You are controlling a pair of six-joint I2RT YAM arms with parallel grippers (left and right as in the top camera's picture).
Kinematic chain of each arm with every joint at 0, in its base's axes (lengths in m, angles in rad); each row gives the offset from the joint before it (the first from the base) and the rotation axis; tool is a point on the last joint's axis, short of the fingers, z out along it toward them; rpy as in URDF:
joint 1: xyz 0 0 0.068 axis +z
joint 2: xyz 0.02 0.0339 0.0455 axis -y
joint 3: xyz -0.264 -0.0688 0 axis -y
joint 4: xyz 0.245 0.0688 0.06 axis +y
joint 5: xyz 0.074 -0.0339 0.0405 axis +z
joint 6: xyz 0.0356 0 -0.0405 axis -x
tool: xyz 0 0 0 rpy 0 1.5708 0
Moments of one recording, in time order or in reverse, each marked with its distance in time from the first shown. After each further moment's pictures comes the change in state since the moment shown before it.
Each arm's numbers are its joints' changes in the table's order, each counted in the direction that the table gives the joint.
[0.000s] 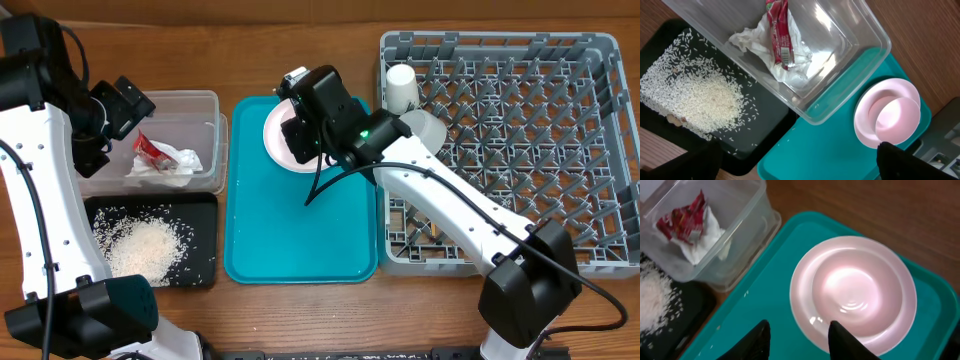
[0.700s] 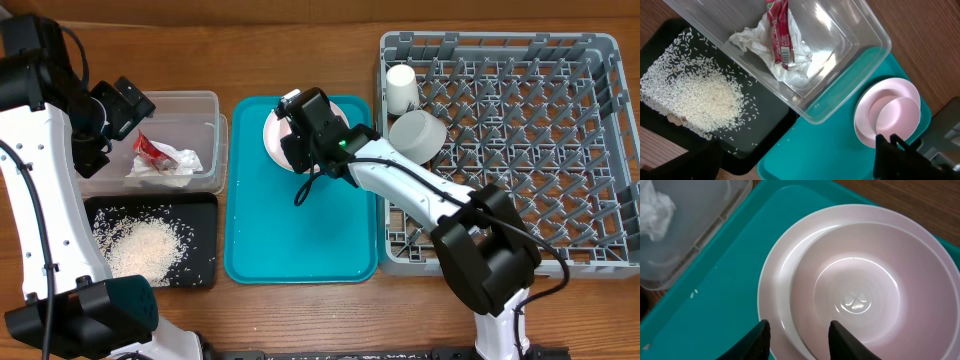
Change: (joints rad) left arm 0.000 0.000 0.000 0.000 0.000 0.000; right arm -0.003 -0.192 -0.081 -0.193 -0.027 0.048
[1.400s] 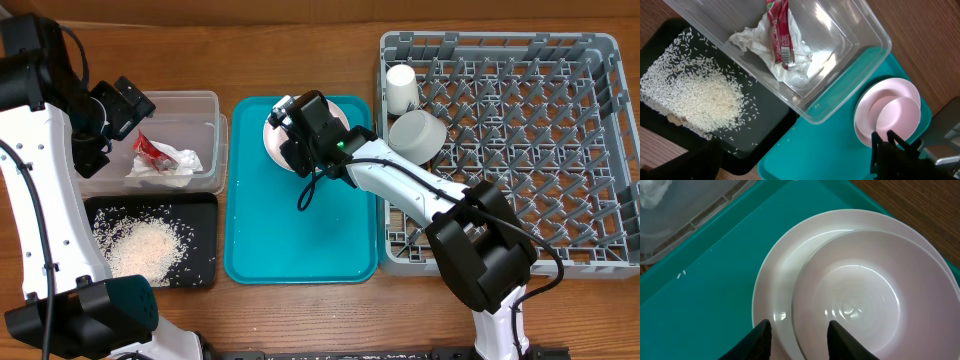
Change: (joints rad) left arm 0.000 0.000 0.000 0.000 0.000 0.000; right arm 0.000 -0.018 -0.003 -0.017 0.011 0.183
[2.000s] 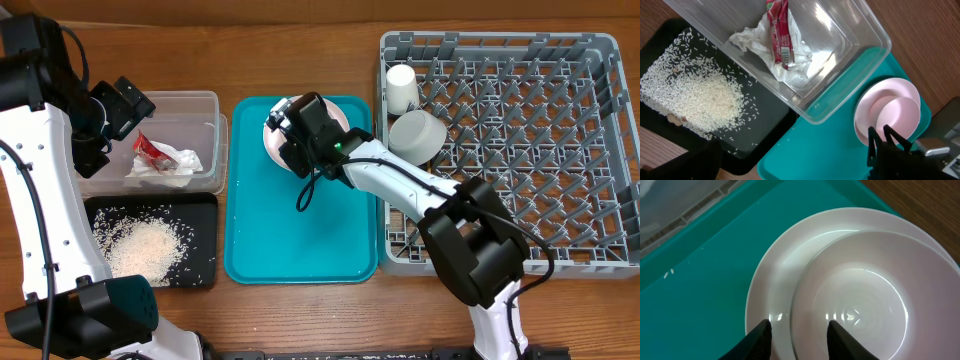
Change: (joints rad) left arm 0.000 0.000 0.000 0.000 0.000 0.000; right arm 0.000 -0.040 0.000 -0.039 0.000 0.026
